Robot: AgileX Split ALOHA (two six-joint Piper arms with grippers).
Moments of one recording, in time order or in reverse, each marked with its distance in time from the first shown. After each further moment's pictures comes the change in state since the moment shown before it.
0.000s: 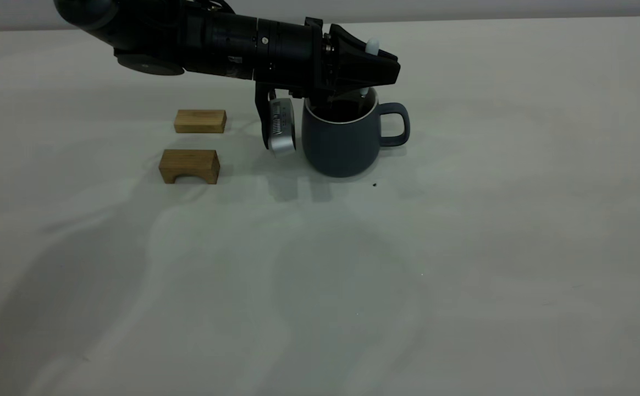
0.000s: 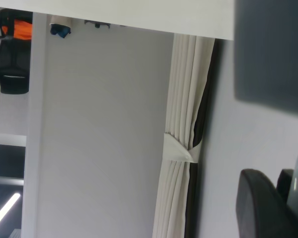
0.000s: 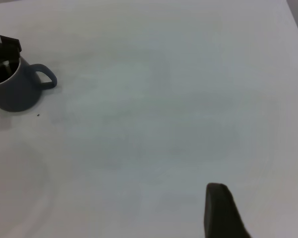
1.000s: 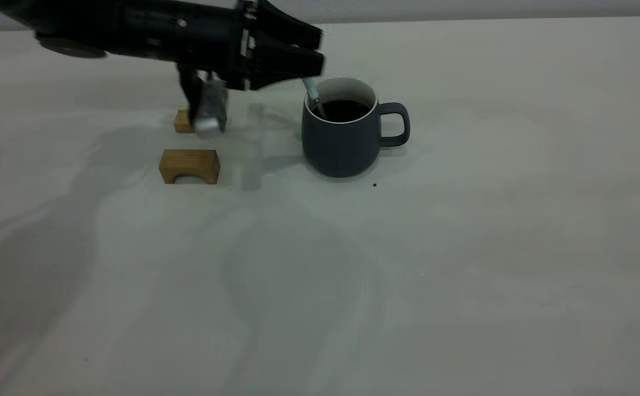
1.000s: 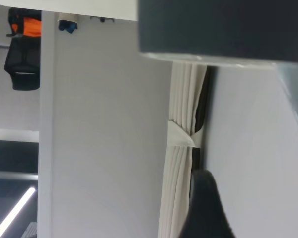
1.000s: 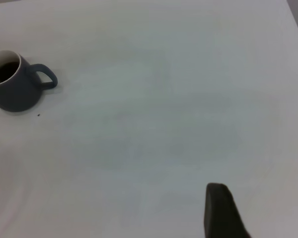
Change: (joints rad) left arm 0.184 -0.027 0.000 0.155 0.142 0.008; right arm 0.000 0.000 0.000 0.000 0.000 0.000
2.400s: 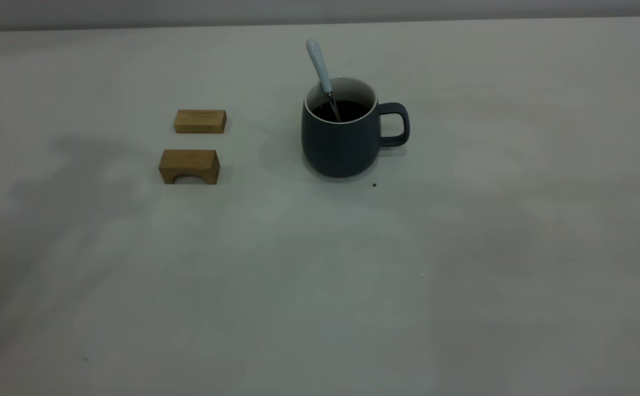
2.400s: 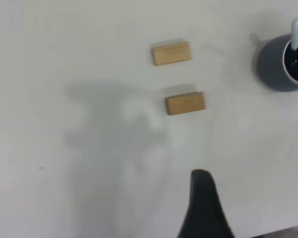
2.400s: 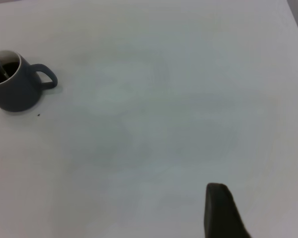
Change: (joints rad) left arm -0.055 -1.111 0.091 1.515 0.031 0.812; right arm 0.000 0.000 0.000 0.001 0.000 0.000
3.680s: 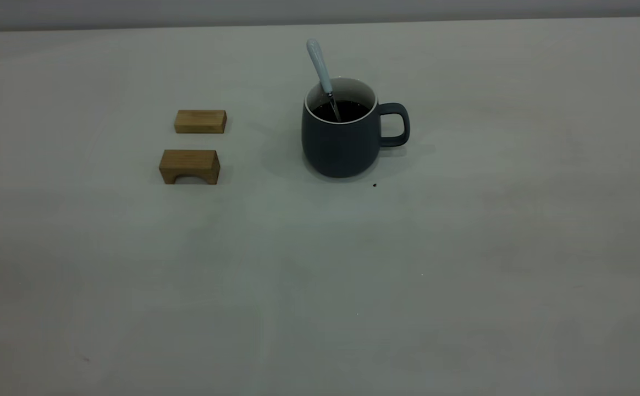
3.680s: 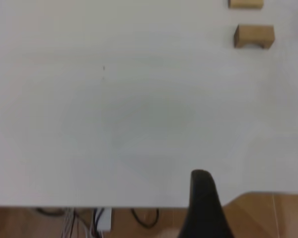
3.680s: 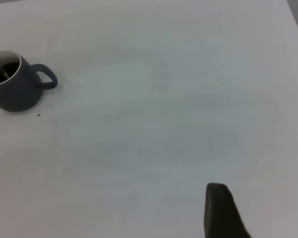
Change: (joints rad) left arm 0.212 -1.490 1.136 0.041 -0.052 -0.010; right arm 0.000 0.000 0.000 0.000 0.000 0.000
